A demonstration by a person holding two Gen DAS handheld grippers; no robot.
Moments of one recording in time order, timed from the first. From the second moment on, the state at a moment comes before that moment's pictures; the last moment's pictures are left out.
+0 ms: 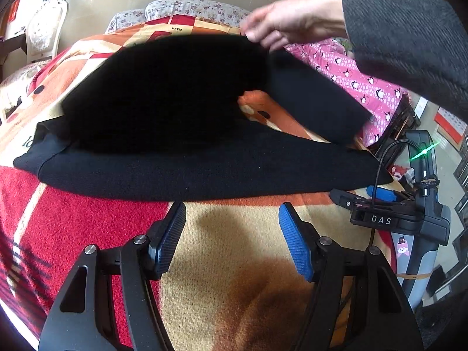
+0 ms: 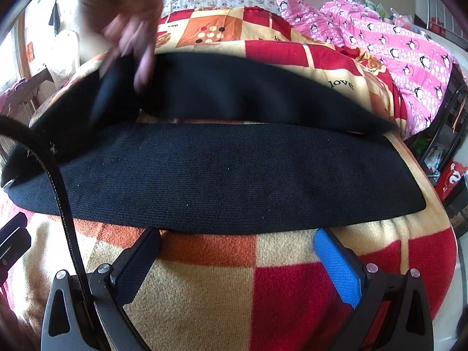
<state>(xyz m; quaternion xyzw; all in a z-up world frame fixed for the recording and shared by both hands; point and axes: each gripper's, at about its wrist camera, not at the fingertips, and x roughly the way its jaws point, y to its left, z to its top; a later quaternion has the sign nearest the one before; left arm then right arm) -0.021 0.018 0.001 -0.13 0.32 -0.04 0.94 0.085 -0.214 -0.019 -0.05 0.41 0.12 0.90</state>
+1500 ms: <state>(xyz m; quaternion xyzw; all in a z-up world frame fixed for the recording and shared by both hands) -0.057 0.184 0.004 -0.36 0.32 0.09 0.87 0.082 -0.213 -0.019 -0.06 0.40 0.13 0.90</state>
